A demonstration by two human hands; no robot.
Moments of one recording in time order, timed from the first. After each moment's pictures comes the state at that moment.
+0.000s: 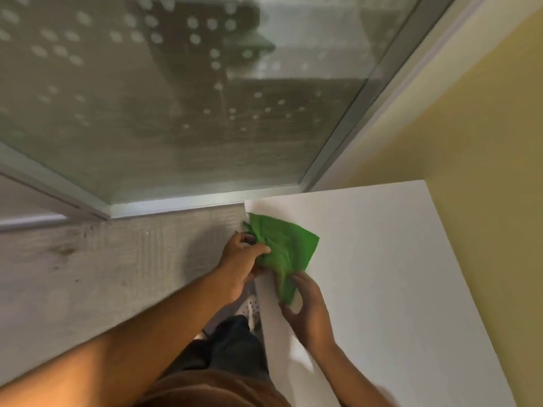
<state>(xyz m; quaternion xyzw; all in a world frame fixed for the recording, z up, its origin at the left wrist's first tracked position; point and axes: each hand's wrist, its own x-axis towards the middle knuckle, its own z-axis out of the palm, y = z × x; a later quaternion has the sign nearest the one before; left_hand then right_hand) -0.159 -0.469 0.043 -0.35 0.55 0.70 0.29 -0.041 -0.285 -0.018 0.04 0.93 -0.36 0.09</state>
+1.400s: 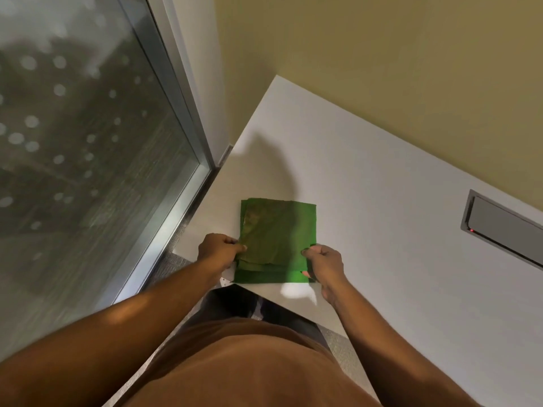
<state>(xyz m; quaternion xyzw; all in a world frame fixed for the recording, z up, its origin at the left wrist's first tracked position) -0.268 -0.410 -0.009 0.03 0.82 0.27 0.51 -0.051 -0.302 -0.001 0.72 0.41 -0.56 -0.05</state>
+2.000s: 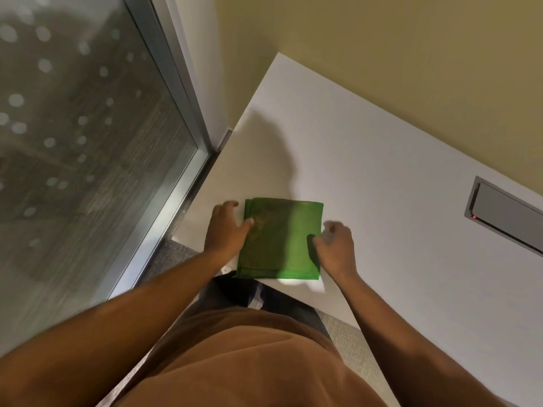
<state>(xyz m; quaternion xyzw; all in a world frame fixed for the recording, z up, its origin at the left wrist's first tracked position) -0.265 -0.402 -0.019 0.25 0.85 0.25 0.39 -0.036 -0.289 0.005 0.65 0.66 -0.38 0.01</state>
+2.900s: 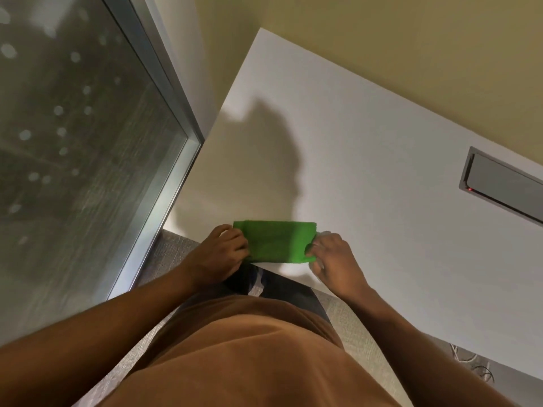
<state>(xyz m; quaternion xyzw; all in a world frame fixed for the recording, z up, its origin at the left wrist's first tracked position) -0.256 -0.473 -0.028 0.80 0.57 0.07 0.17 0.038 -0.327 -0.004 0.34 0.90 -0.26 0.10</state>
